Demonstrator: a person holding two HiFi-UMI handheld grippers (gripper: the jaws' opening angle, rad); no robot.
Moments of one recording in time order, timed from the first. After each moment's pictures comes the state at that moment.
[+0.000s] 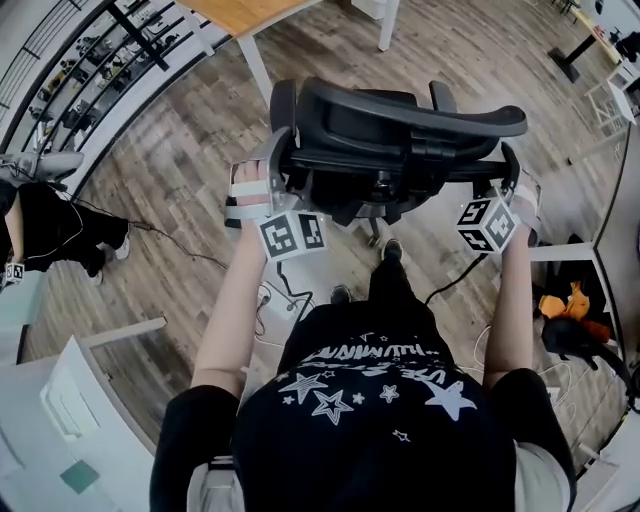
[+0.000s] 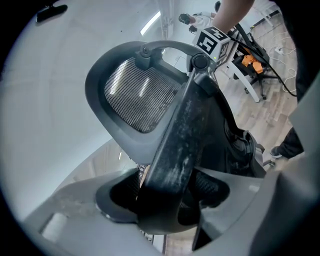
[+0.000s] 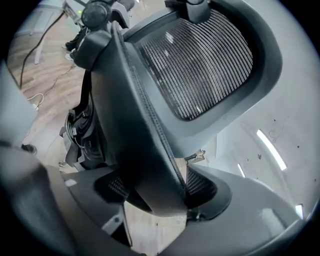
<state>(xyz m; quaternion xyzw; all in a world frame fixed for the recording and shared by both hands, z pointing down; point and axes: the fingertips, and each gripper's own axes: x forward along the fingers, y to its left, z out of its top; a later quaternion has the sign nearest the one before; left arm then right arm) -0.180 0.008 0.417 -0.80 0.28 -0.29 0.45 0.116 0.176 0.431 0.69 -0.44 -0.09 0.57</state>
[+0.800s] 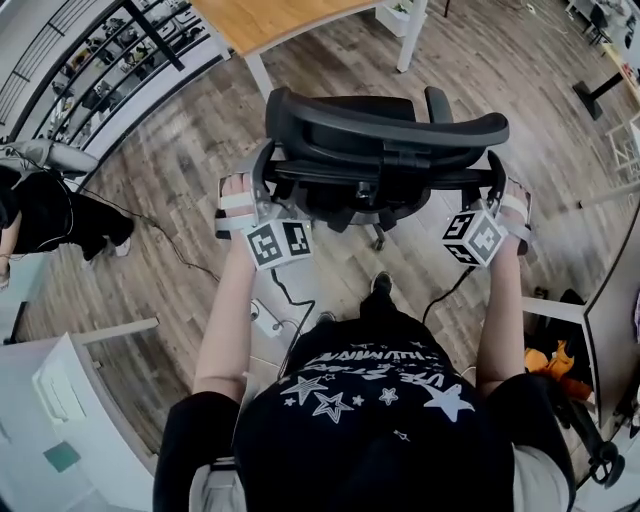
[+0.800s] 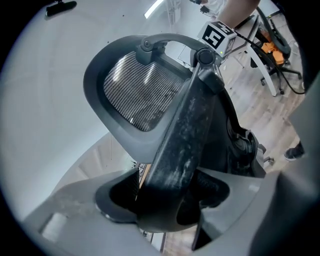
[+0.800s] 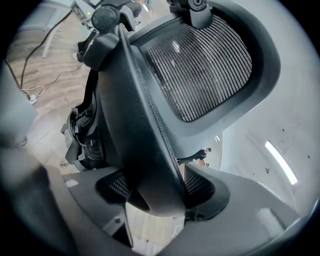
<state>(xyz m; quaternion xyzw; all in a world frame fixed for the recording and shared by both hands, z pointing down) -0.118 -0.102 0.421 -0.77 0.34 -0.33 0.42 0.192 0.041 0.432 0.65 -0.48 -0.14 0.58</state>
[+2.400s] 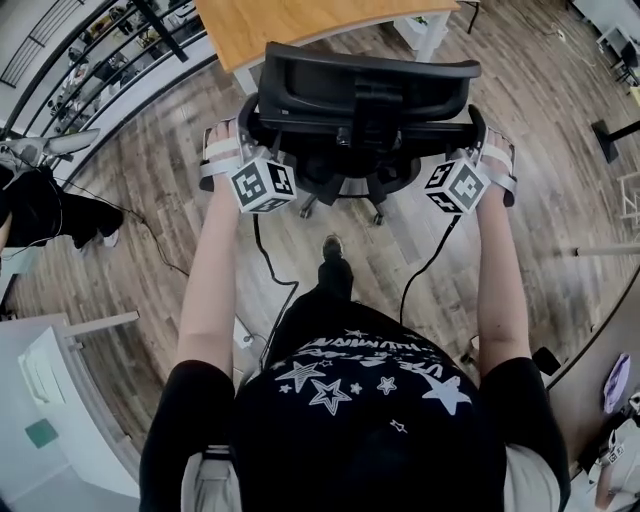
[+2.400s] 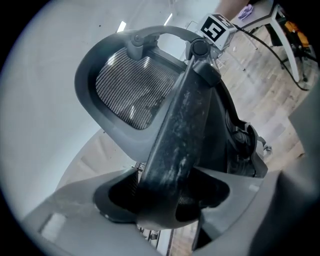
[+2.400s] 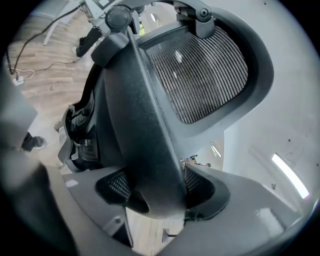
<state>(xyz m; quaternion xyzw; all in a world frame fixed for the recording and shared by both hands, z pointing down) -0.011 -0.288 0.434 -0.72 0.39 -0.39 0.42 0.316 -0.179 0.436 0.62 -0.51 -0.22 0.55</state>
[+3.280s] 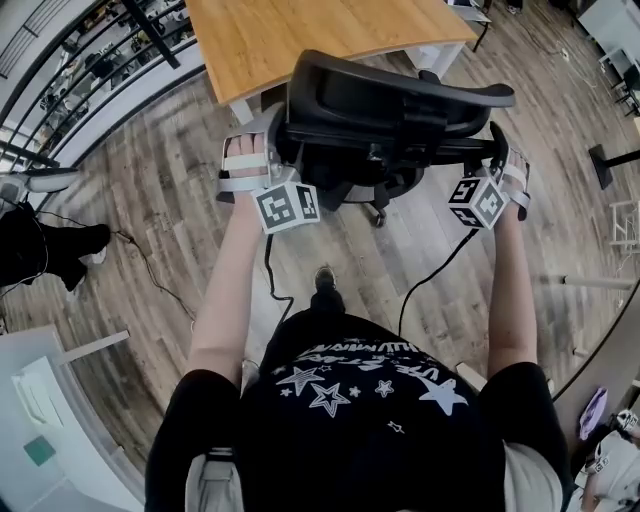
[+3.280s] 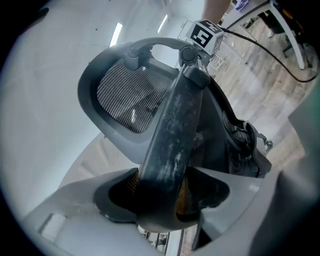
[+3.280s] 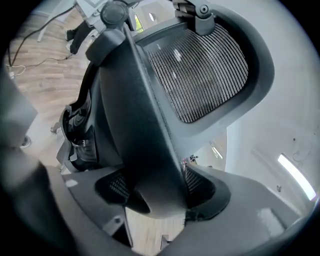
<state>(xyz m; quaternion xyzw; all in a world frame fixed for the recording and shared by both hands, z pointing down) 0.052 -0.419 0.424 -0.72 0.39 -0.37 0.44 0.383 -0.334 0.427 0.62 -0.51 -0.22 0.55</state>
